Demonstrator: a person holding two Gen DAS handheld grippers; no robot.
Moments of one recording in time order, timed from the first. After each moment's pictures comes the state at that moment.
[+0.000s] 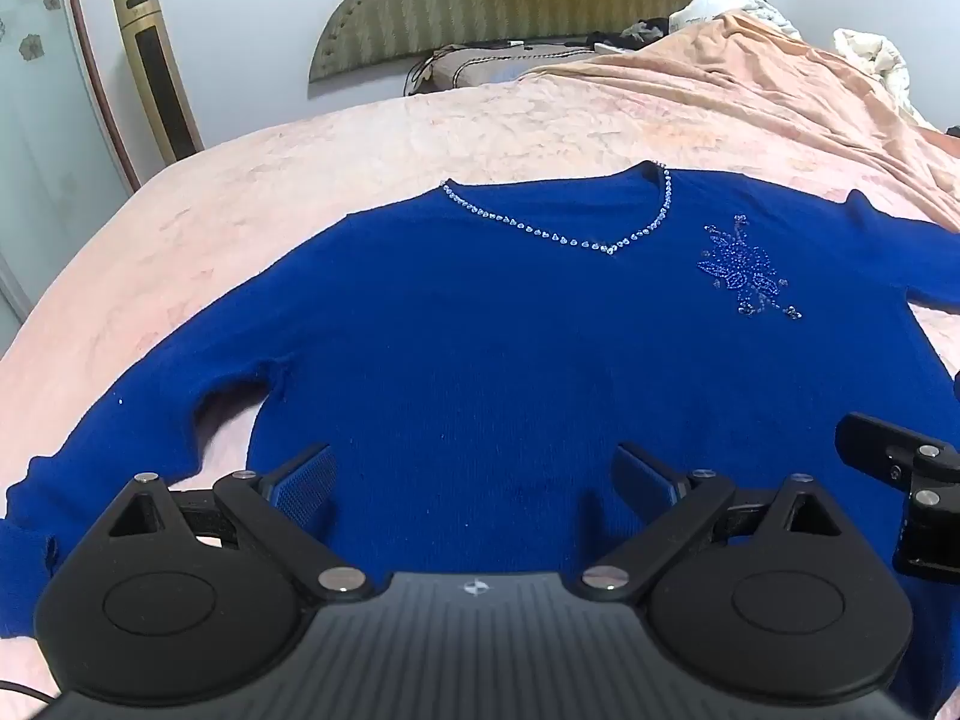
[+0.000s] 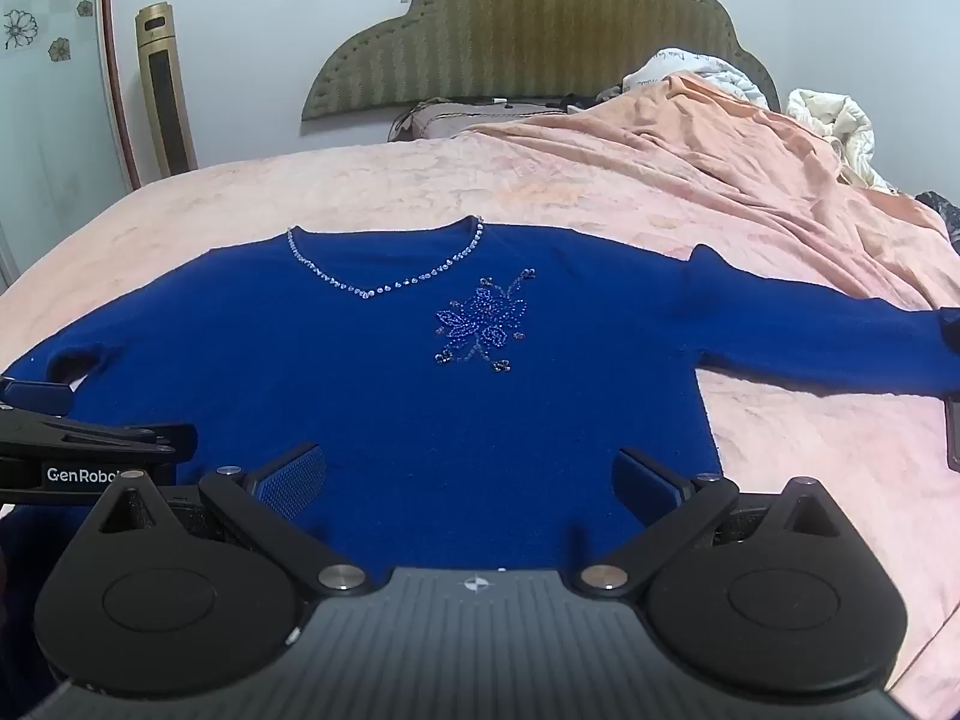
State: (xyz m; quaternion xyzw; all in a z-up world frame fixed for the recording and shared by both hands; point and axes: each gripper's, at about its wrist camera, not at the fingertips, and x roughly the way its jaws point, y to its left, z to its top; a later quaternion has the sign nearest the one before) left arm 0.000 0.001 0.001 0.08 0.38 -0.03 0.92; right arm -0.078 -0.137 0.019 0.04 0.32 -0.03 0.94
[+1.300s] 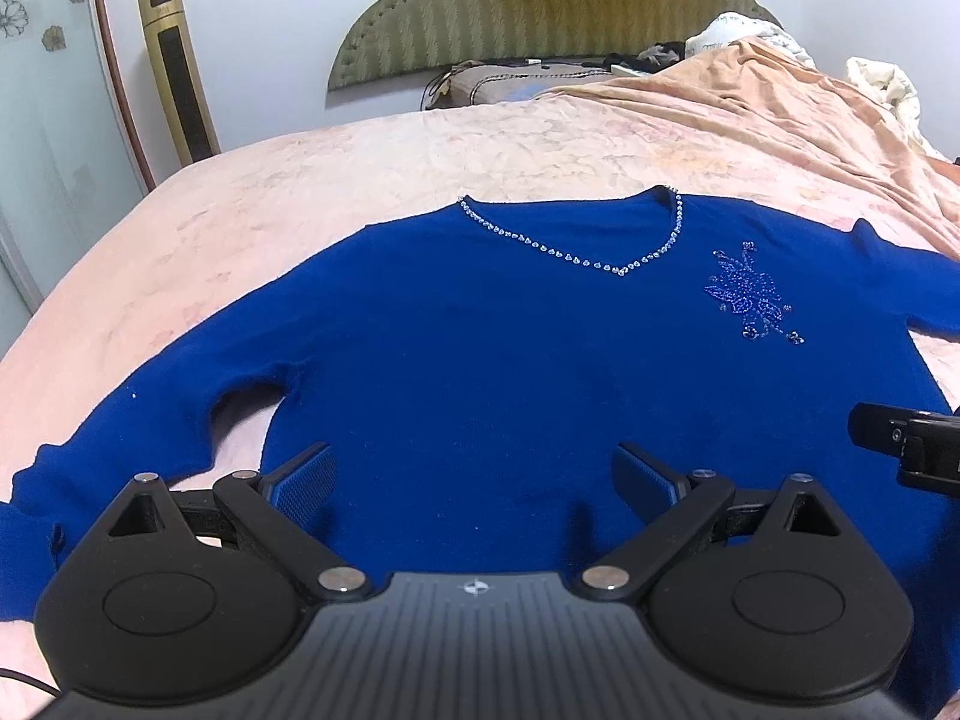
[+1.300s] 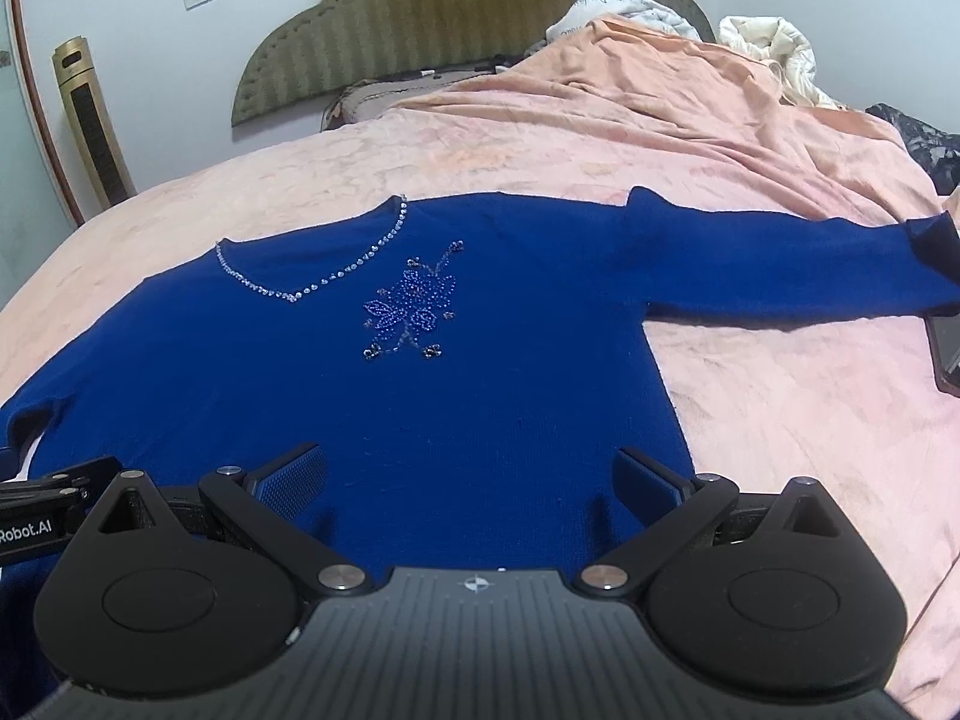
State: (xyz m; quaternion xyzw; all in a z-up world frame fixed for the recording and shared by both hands) left arm -0.010 0.003 0.006 0.06 0.37 -0.02 0.93; right arm -0.066 -0.167 0.011 0.10 0.36 -0.08 0.93
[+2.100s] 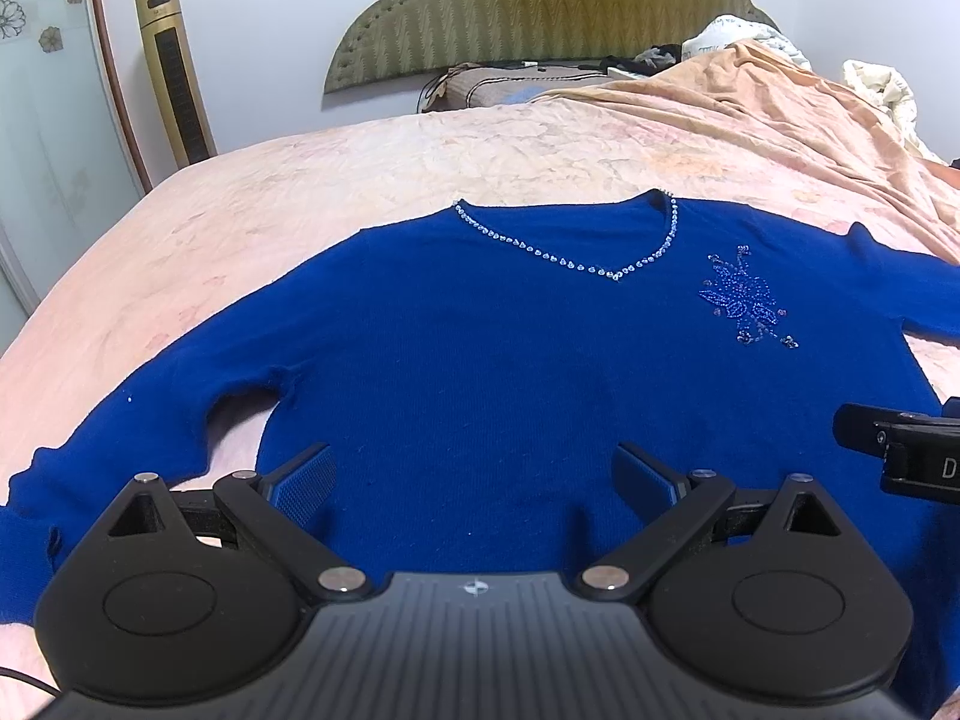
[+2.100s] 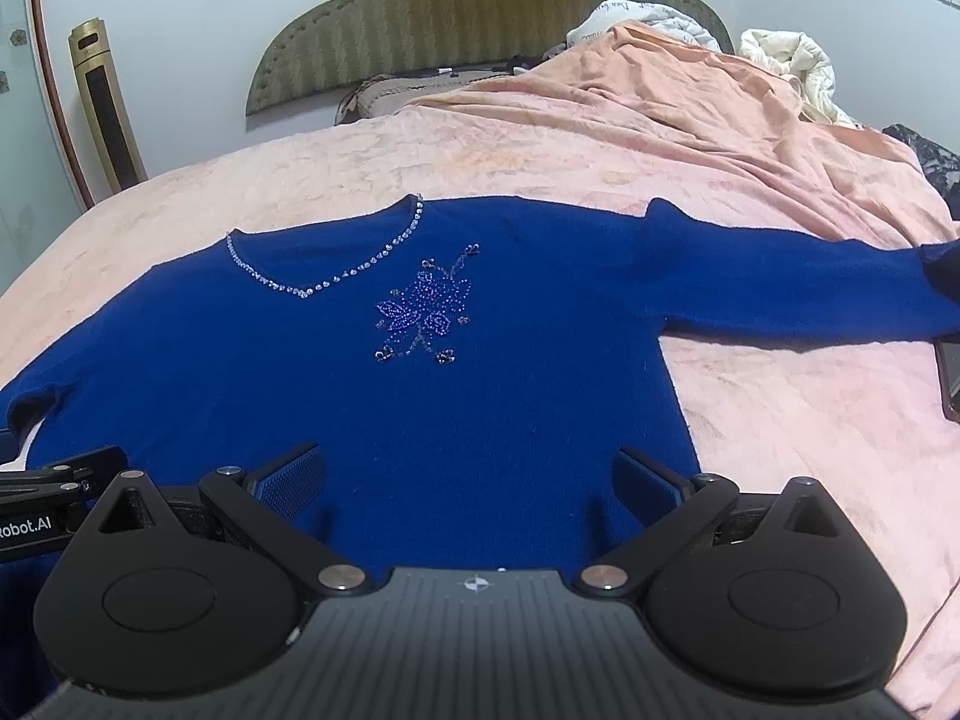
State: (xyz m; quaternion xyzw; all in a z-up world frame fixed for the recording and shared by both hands) left arm -0.009 0.003 0.008 0.06 0.37 -0.02 0.93; right arm -0.057 -0.163 0.011 0.08 0.36 -0.07 0.93
